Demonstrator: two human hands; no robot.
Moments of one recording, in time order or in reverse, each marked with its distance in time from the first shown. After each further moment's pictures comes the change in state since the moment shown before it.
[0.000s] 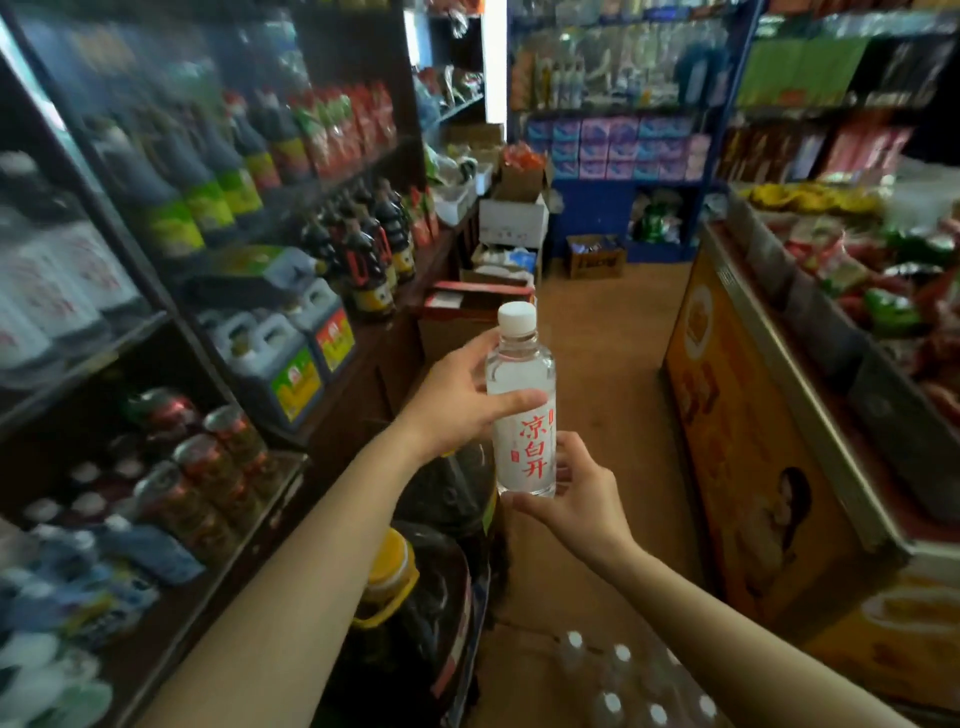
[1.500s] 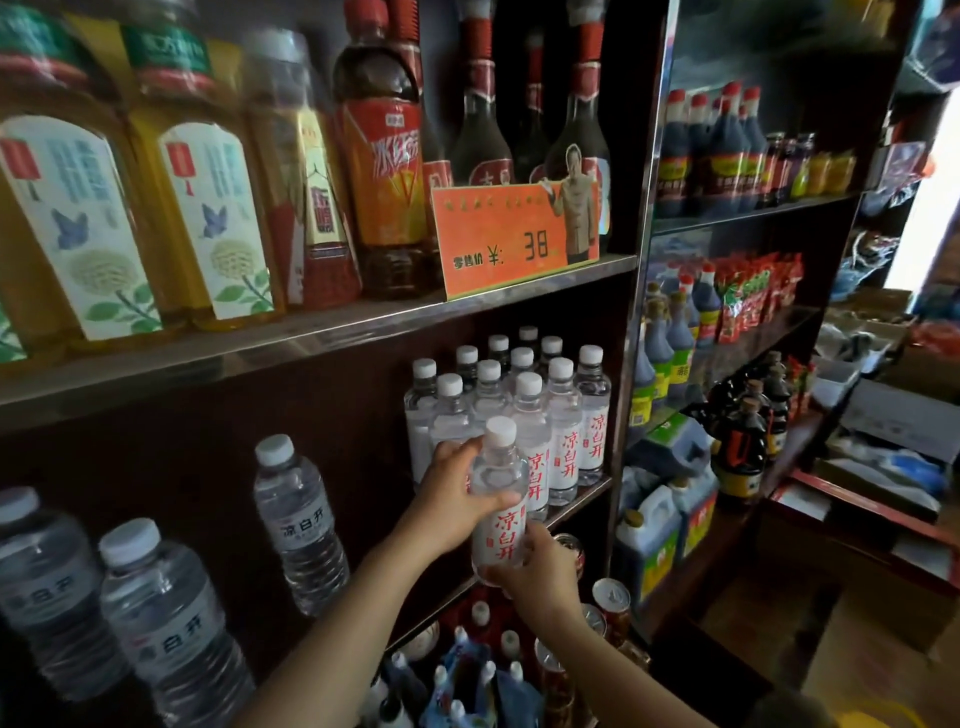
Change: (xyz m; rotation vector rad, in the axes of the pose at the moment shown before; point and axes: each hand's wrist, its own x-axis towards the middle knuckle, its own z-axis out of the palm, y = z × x) left_hand -0.171 -0.075 -0.466 0.335 0.804 -0.275; right_hand 0.111 -0.292 0.462 0.009 -0.501 -0.105
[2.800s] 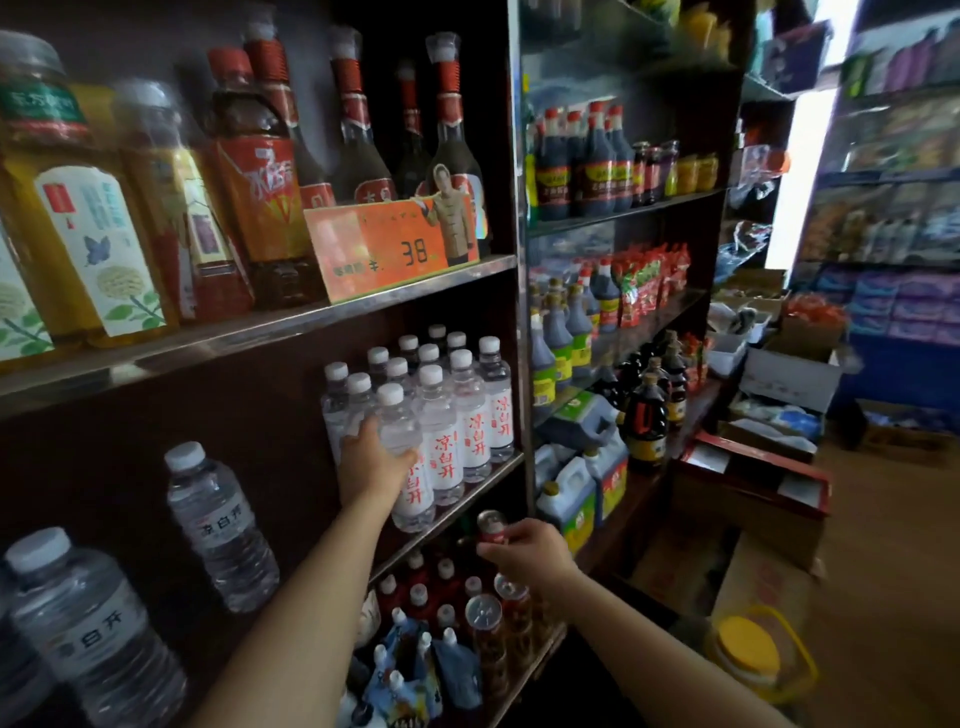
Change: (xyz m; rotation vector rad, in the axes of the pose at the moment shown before) left_hand 0.013 0.027 0.022 0.266 0.323 -0.233; right_hand -0.035 0.025 -0.090 -0.069 -0.004 0.165
